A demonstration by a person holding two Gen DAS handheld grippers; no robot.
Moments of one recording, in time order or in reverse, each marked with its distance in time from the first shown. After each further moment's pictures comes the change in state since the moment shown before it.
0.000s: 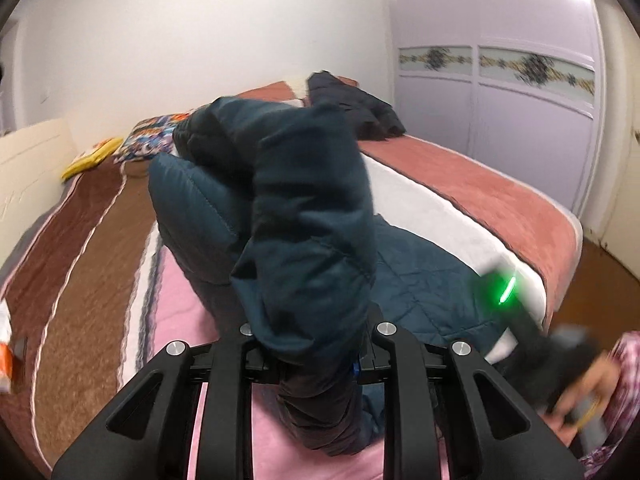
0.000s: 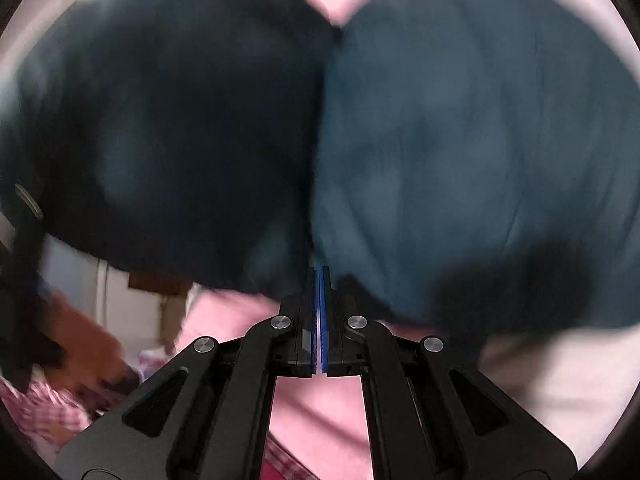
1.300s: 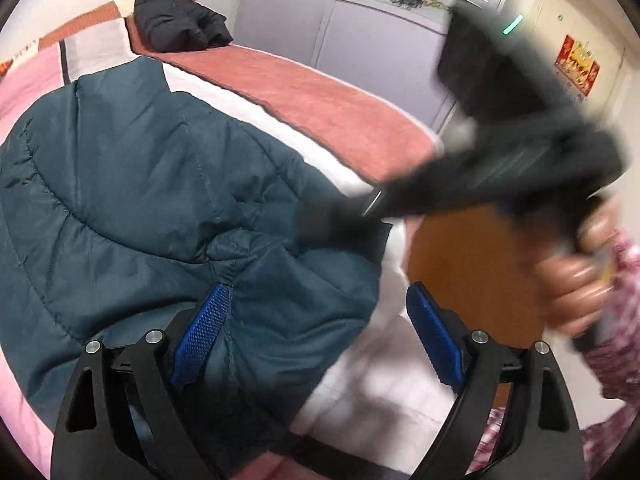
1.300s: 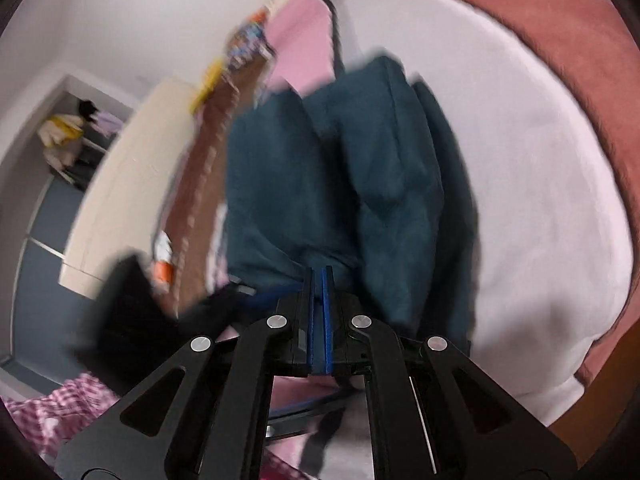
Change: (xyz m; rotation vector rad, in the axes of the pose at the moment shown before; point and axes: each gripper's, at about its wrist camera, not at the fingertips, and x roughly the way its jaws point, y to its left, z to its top) left arm 0.095 -0.122 -0.020 0.079 0.299 -0.642; right arm -0.170 -0.066 0.017 0.081 -0.302 -0.134
